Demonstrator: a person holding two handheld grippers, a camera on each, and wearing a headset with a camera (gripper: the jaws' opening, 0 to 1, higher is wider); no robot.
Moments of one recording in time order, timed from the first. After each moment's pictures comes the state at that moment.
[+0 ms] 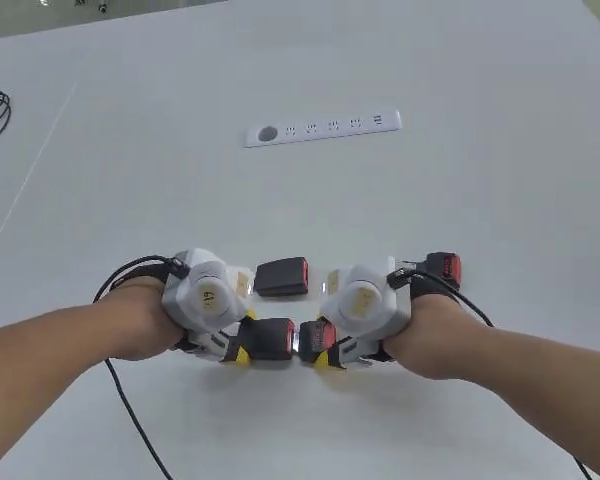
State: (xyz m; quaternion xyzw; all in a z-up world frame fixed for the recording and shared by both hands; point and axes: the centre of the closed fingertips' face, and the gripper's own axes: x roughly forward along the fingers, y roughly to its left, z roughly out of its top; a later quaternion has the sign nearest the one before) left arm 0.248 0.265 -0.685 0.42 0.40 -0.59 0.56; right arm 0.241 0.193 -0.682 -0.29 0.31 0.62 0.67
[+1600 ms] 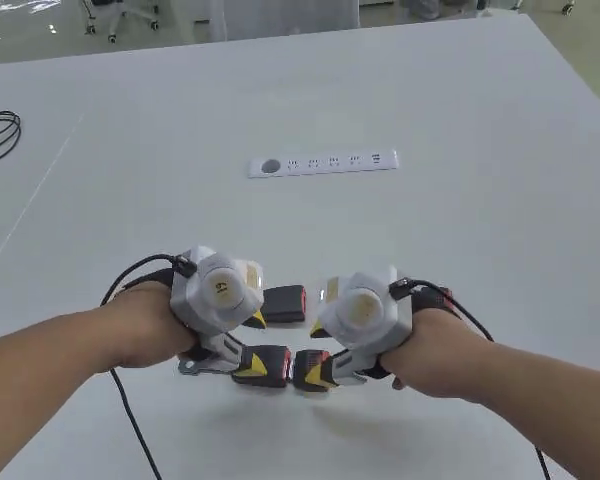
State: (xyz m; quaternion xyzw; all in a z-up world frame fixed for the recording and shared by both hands) left arm 0.264 0.232 -0.628 0.37 0.39 -0.55 0.63; right arm 0.245 0.191 -0.628 -0.27 0.30 0.60 0.69
